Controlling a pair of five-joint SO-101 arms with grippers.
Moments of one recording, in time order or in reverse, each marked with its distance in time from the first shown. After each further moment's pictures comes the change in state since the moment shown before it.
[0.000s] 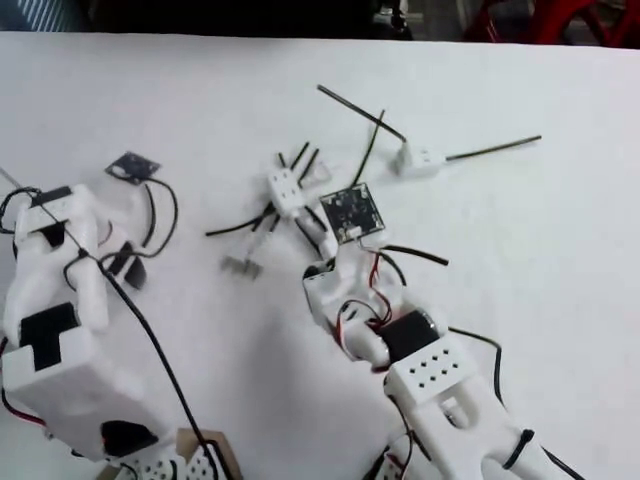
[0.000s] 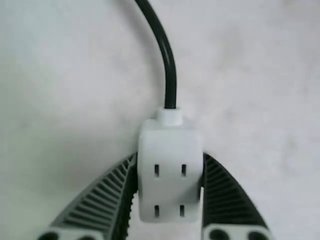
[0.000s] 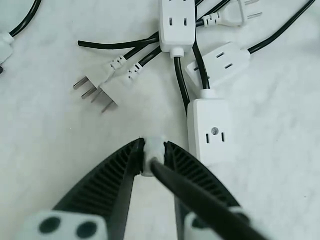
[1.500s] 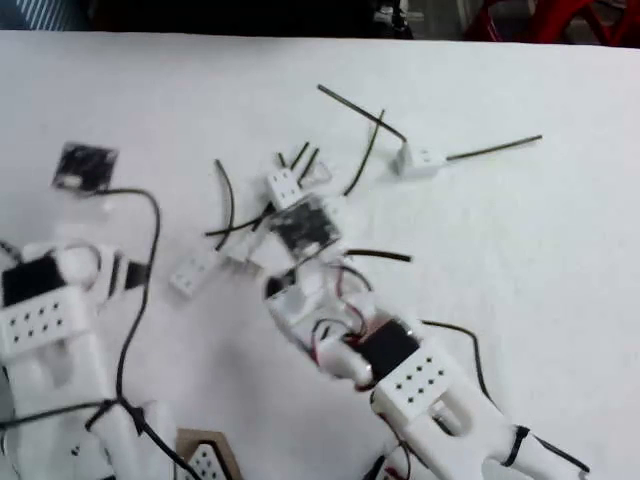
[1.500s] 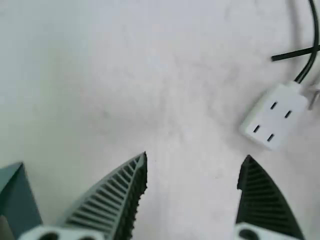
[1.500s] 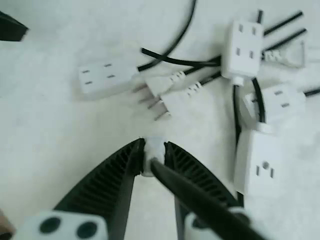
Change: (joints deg) left arm 0.0 -56.1 25.5 4.9 19.2; right arm -13.1 0.0 -4.7 0.0 3.4
